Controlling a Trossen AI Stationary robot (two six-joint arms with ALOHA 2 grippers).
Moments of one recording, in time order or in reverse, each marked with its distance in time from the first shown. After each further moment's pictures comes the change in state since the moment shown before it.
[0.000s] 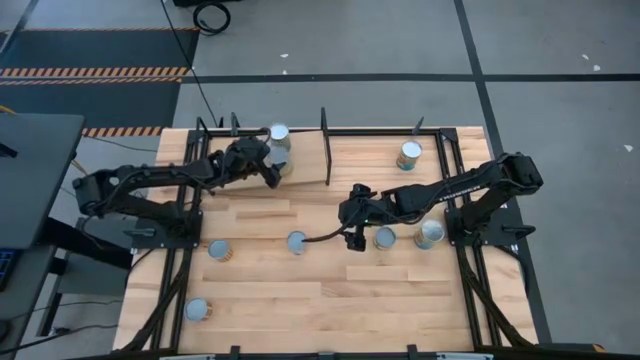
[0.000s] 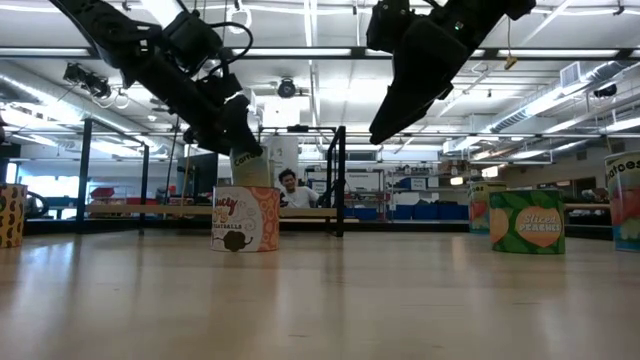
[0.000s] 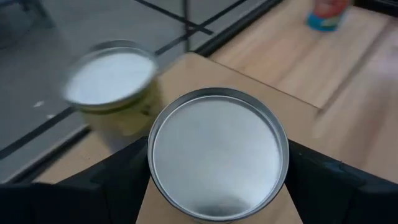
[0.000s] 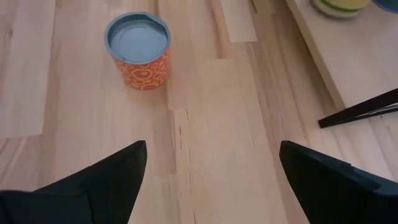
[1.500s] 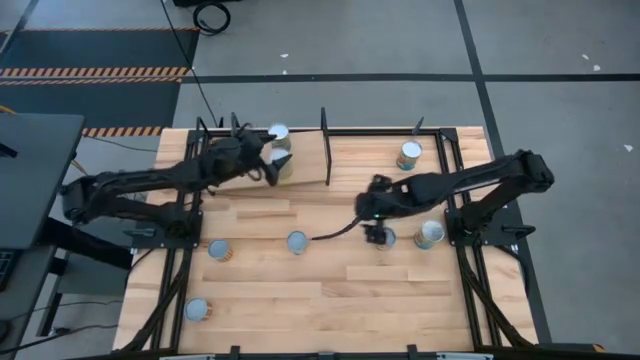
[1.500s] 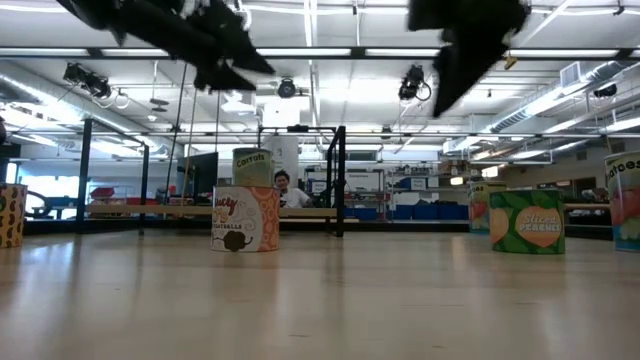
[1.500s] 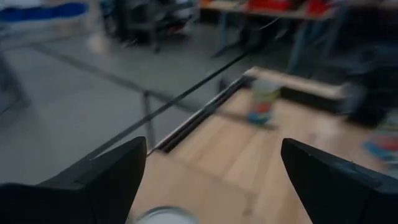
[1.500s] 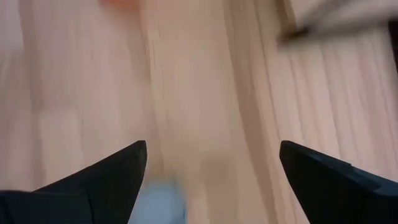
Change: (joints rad) left arm -0.124 -0.195 0.080 0.059 -0.012 0.049; right arm 0.025 -0.110 0.162 -0.573 0.019 0.088
